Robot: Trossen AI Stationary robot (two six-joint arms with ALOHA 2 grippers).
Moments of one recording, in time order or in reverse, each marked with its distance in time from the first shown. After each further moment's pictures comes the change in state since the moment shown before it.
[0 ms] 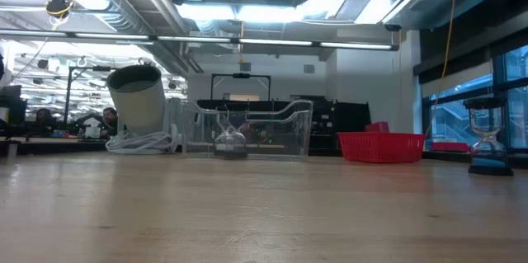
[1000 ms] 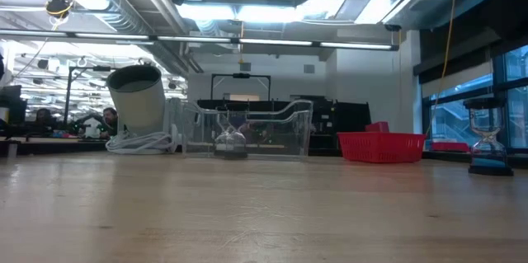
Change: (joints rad) left arm -0.001 0.000 0.000 -0.001 0.002 -0.001; right arm -0.029 0.139 -0.001 -0.003 -0.059 -0.166
